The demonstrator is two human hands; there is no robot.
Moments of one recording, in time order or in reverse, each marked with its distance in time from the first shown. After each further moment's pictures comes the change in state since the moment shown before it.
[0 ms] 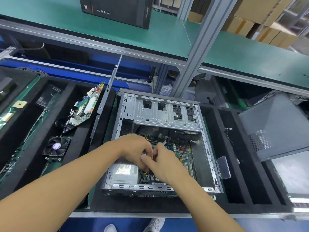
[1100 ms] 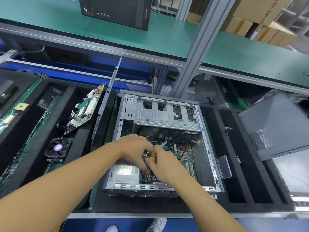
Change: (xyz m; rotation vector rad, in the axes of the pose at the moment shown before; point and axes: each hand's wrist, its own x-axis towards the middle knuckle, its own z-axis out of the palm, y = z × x) left_hand -0.002 0.001 0.006 0.025 0.059 0.004; right_hand 0.000 0.002 0.005 -0.106 0.010 -0.097
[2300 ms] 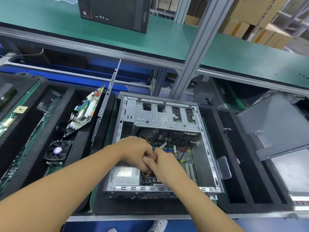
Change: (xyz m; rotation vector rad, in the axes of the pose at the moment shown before) left_hand -0.002 0.005 -0.003 0.049 -0.009 -0.033; right_hand 0.000 0.002 0.007 0.067 0.063 0.050
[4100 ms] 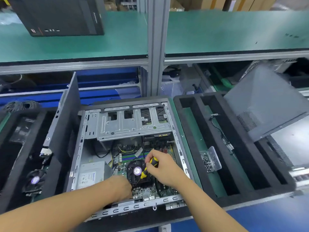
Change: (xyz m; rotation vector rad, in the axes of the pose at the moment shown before) left_hand 0.053 0.076 0.048 0.647 -0.793 0.069; right_hand 0.014 0.121 -0.039 0.542 -0.061 -0.074
